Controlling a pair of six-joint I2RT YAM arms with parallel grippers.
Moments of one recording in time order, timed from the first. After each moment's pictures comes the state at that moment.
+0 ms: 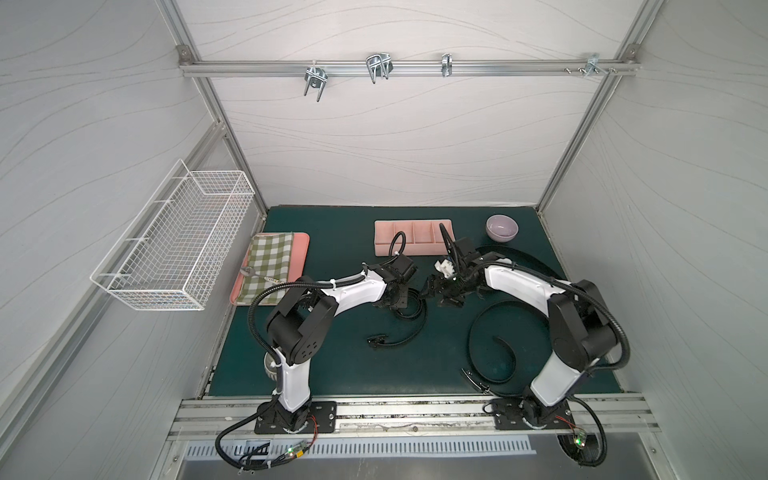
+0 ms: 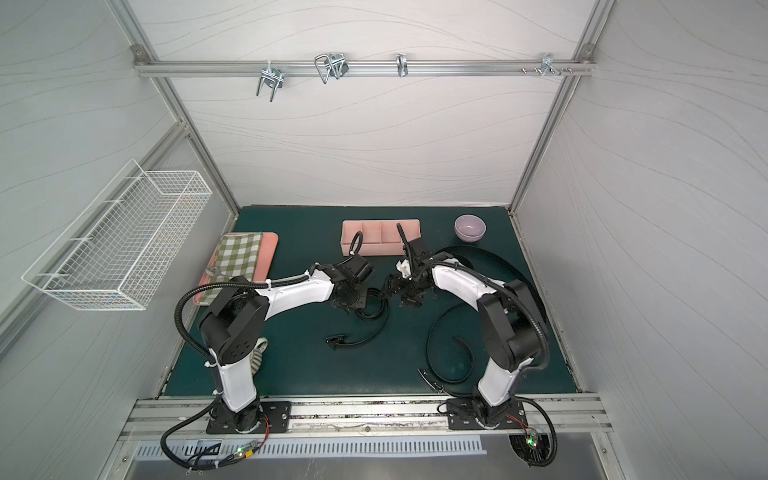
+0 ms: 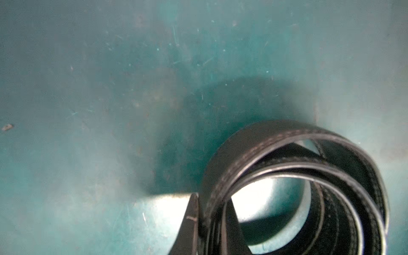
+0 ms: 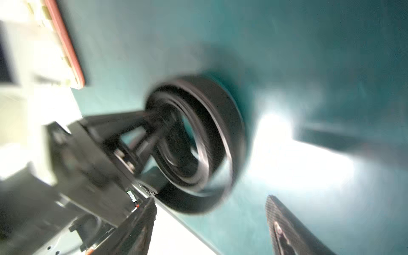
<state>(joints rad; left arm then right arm) -0.72 1.89 1.24 -0.63 -0.09 -0.61 0.54 1.75 1.20 -0.65 -0.55 0.55</state>
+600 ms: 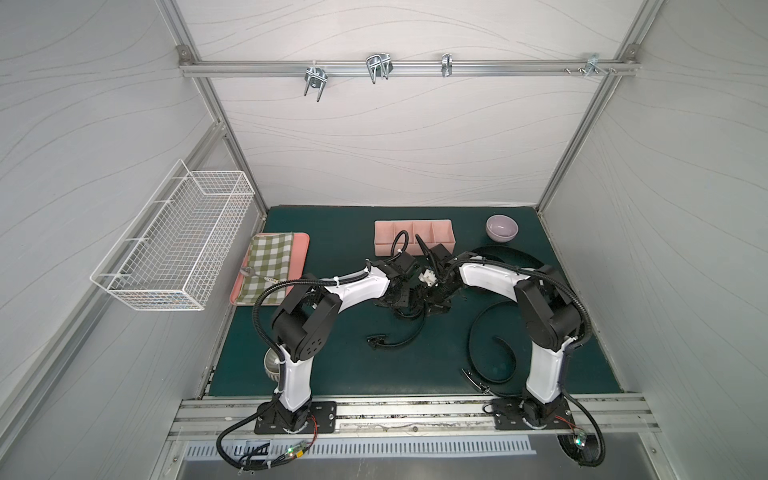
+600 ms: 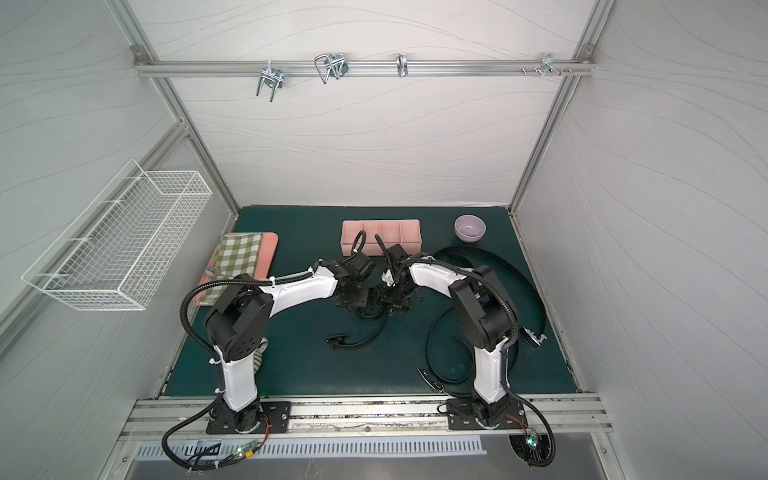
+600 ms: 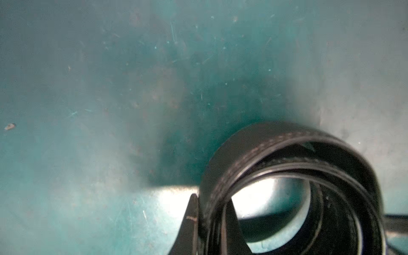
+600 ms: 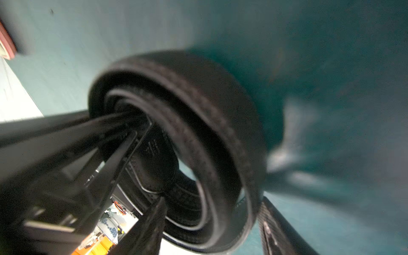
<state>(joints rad) -0.72 1.93 1.30 -0.70 -0.09 -0.61 0.66 1.91 1.27 -0.72 -0.53 0.54</state>
